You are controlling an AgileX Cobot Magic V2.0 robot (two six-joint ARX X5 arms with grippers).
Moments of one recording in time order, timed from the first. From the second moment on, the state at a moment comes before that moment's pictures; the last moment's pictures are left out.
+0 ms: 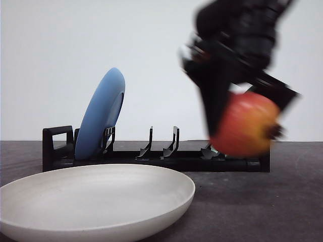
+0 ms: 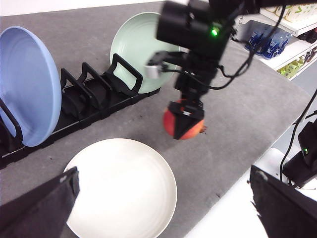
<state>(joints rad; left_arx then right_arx) -1.34 0.53 1.03 -0.96 -0.44 -0.46 0.63 1.76 1.42 -1.21 -0.25 0.08</state>
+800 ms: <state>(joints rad) -1.34 0.53 1.03 -0.96 -0.44 -0.46 0.98 2.09 1.71 -1.11 -0.15 0.15</state>
